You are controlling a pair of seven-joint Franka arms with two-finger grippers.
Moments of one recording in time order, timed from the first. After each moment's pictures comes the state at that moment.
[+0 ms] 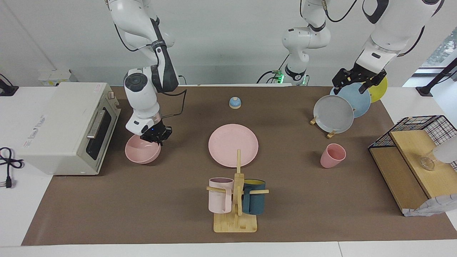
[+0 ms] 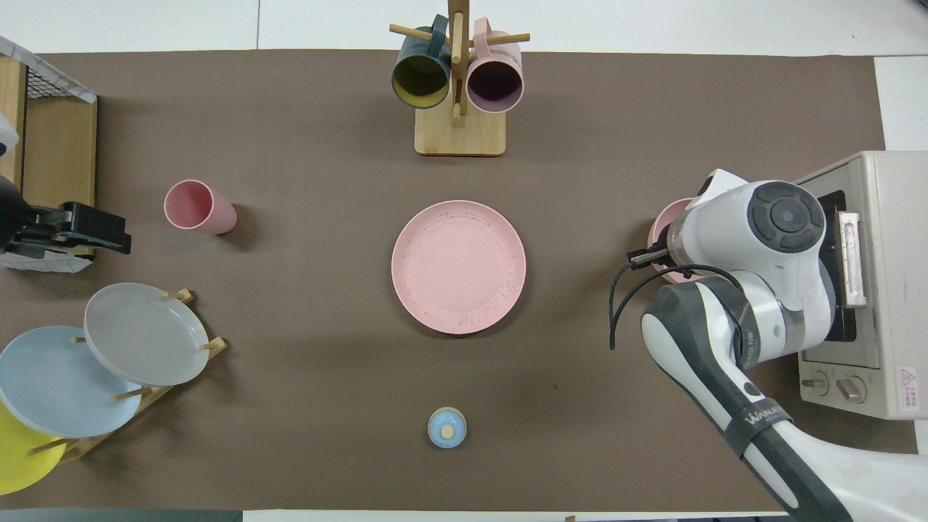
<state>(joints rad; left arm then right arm) -0.04 -0.04 -0.07 -1.60 -0.02 1.50 -0.07 -0.04 0.12 0.25 -2.13 -0.07 2.25 0.00</state>
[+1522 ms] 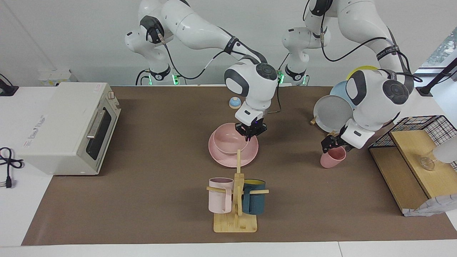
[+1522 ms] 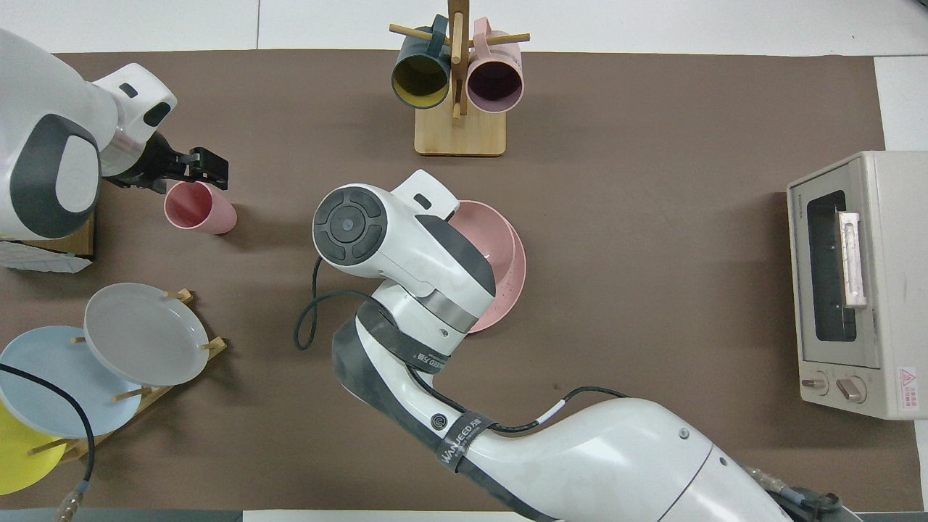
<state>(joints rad) -0.04 0.33 -0.08 -1.63 -0.02 1.93 -0.07 0.56 0.65 0.24 -1.30 -0.28 1.92 0.82</state>
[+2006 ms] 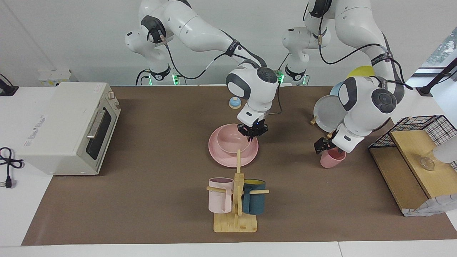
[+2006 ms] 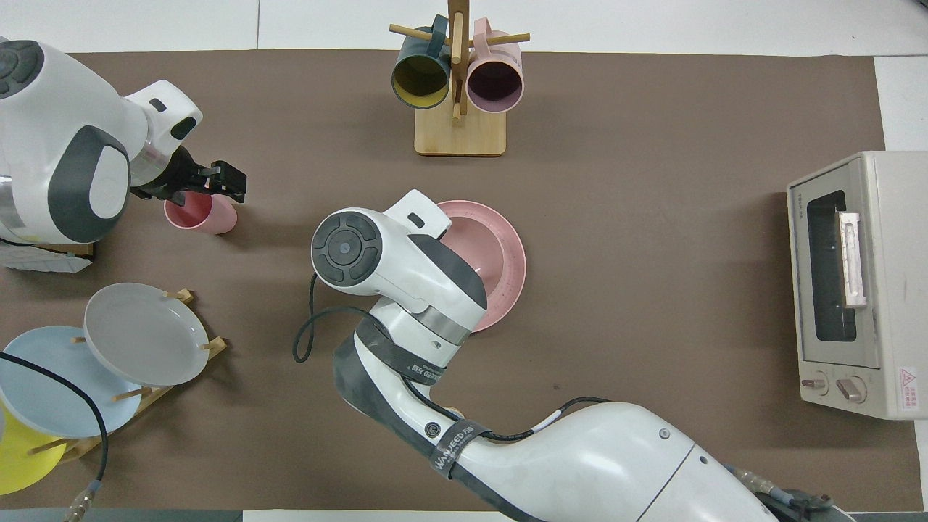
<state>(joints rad) -0.05 0.34 -0.08 -1.68 -0.02 1.94 -0.09 0.57 0.65 0.25 -1.35 -0.28 1.97 0.86</state>
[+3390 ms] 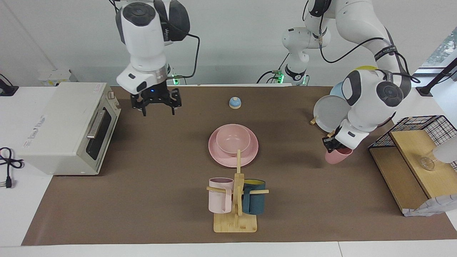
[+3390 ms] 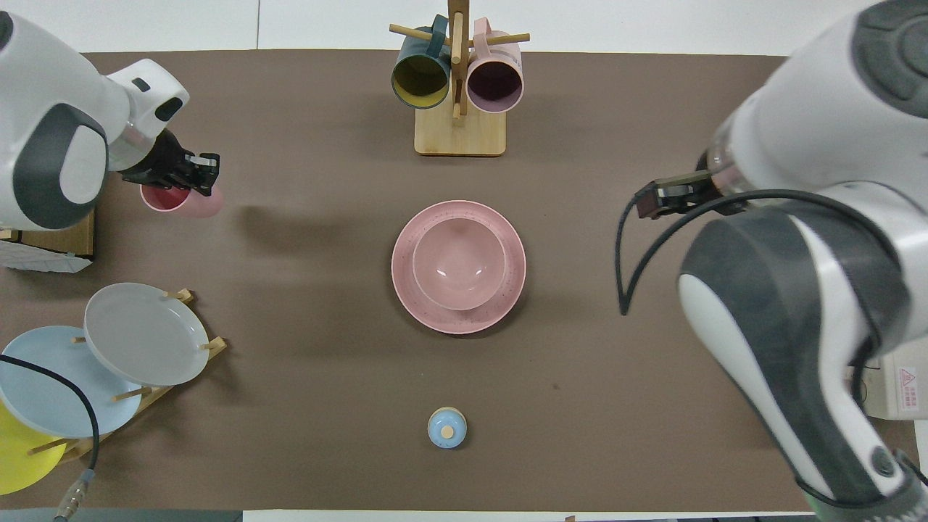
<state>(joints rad) -0.07 0.34 -0.09 -1.48 -0.03 1.74 -0.16 0.17 0.07 0.06 -1.56 -0.12 1.63 0.13</state>
